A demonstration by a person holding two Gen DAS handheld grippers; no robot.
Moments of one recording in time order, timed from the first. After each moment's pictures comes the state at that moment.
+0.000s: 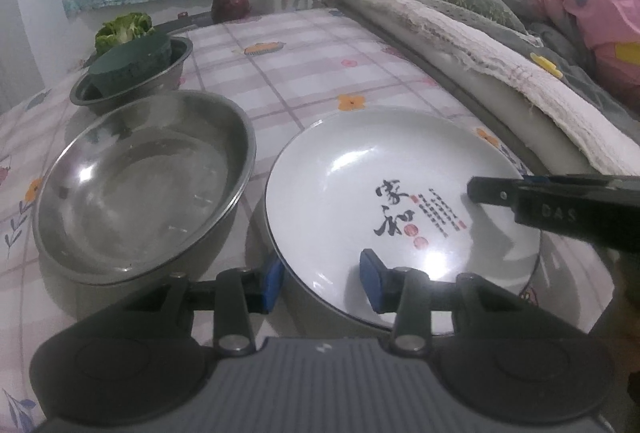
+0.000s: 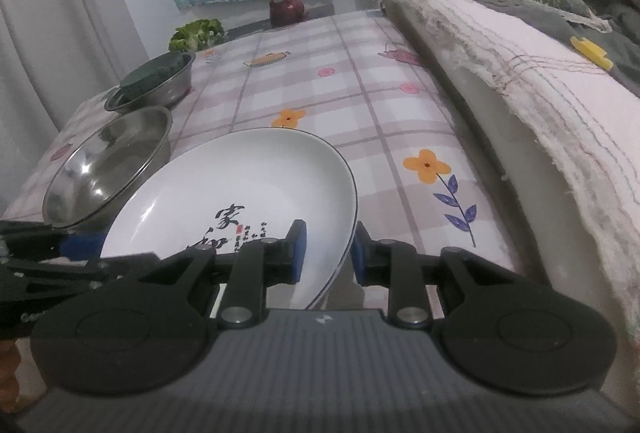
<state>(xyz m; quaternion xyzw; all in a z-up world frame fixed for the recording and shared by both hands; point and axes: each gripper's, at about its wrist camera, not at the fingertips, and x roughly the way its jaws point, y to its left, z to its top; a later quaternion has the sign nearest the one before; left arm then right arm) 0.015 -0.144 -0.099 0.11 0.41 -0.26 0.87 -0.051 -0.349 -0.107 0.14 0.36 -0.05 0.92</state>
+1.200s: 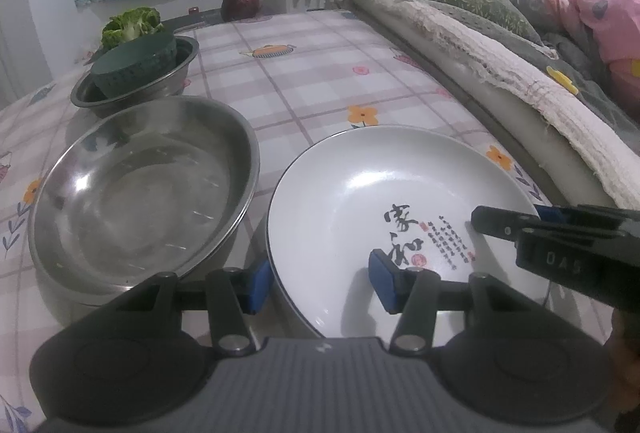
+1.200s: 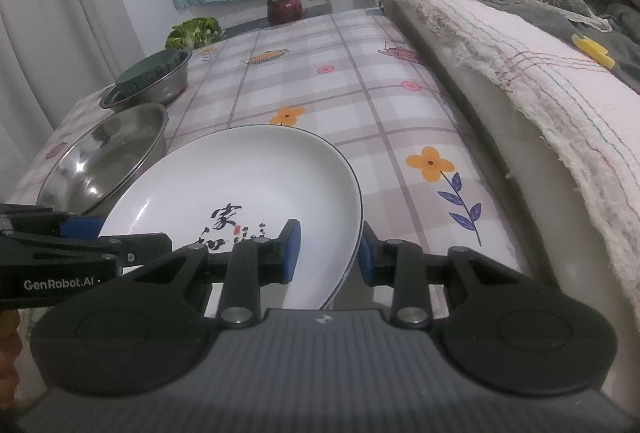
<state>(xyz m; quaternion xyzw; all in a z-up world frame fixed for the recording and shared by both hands) 0.033 -0.153 -0.096 0.10 0.41 -0.24 0.87 -0.046 -0.343 -0.112 0.14 0.36 -0.06 0.92</state>
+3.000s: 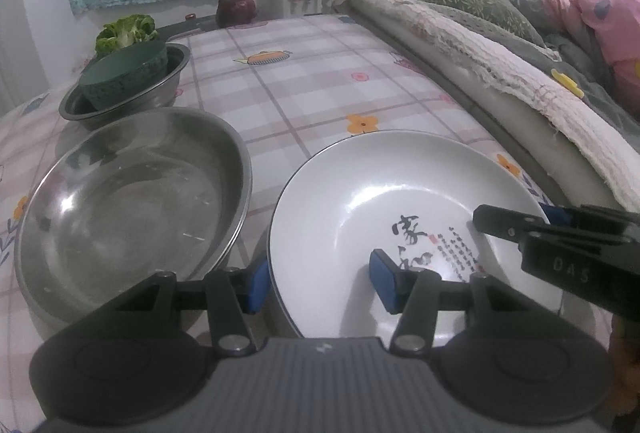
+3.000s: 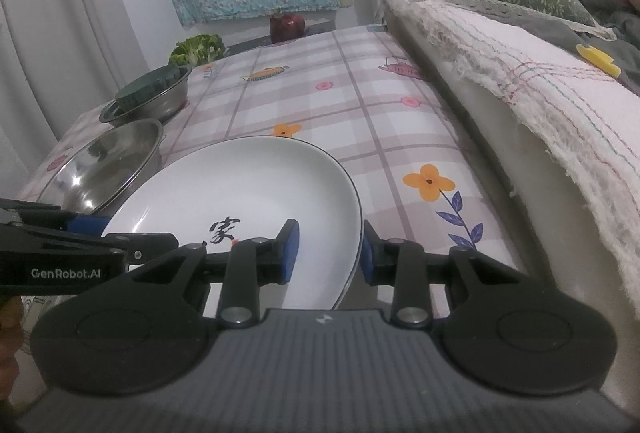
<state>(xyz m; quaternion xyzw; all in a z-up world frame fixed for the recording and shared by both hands) 0.045 -0.160 -0.103 0.10 0.40 -0.24 0.88 -0.043 -0.350 -0.120 0.14 0.33 -0.05 0.93</state>
